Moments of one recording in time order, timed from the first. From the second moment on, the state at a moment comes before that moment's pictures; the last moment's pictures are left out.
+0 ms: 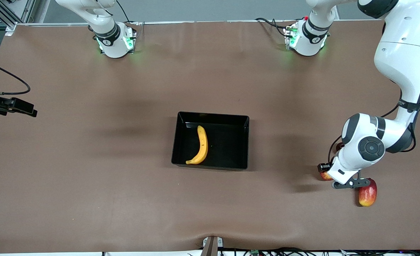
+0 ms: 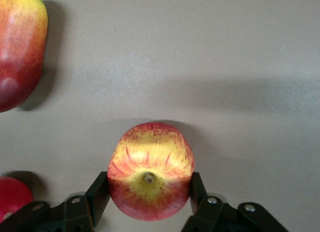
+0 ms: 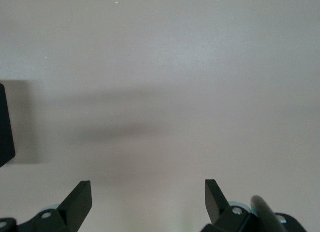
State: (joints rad) left arm 0.26 0.73 -0.38 -1.59 0.49 2.23 -0.43; right arm -0.03 0.15 -0.06 -1.49 0.00 1.55 -0.02
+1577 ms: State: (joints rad) left arm -0.10 0.66 -0.69 -1.55 0.44 2.14 -0.75; right arm -0.03 0.15 -0.07 -1.49 0.00 1.54 -0.02
